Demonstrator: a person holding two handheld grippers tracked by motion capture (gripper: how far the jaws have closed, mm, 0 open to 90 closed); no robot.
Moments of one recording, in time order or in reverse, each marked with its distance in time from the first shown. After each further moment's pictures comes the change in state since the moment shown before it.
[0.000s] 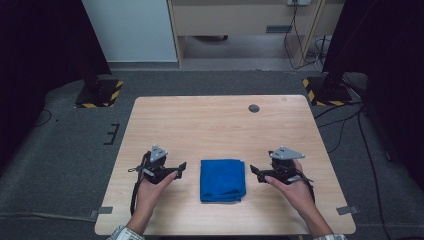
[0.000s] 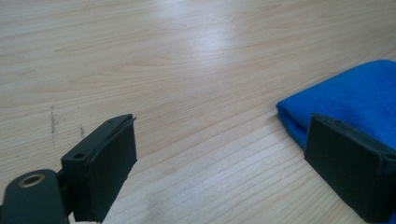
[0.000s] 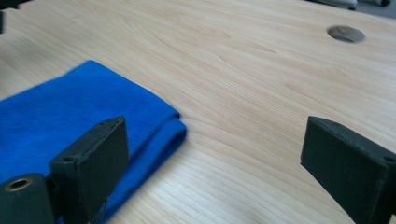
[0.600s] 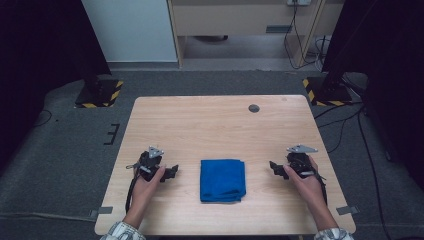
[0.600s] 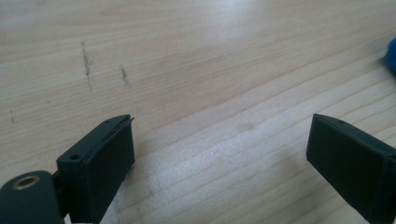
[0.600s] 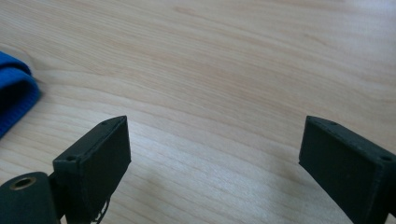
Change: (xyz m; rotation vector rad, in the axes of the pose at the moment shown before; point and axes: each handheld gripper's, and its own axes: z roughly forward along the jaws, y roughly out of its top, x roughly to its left) left arm 0.035 -0.023 0.028 0.165 0.076 0.008; right arm -0.066 -0.034 0.009 0.168 -0.175 0.160
